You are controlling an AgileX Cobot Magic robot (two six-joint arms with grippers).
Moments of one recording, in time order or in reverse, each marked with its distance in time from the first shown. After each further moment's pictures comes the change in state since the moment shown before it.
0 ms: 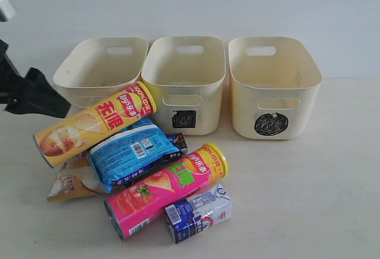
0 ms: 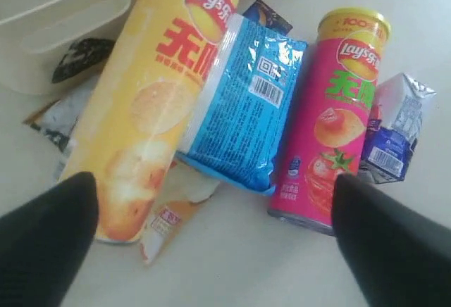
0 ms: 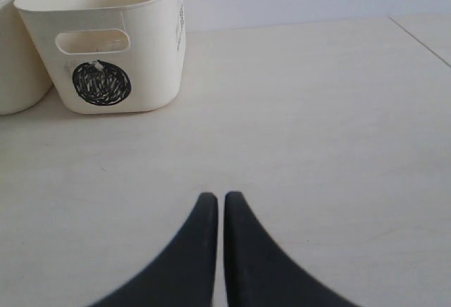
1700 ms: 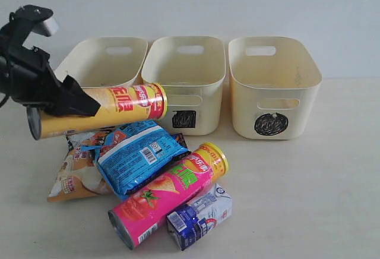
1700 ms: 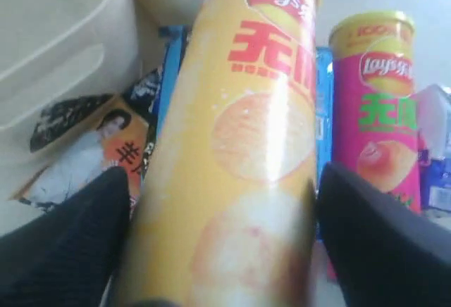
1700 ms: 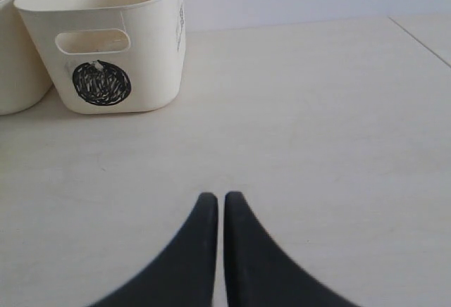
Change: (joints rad) left arm -0.073 0.132 0.000 -0.115 -0.172 0.180; right arm 0.000 0.000 0.000 0.000 0.000 0.000
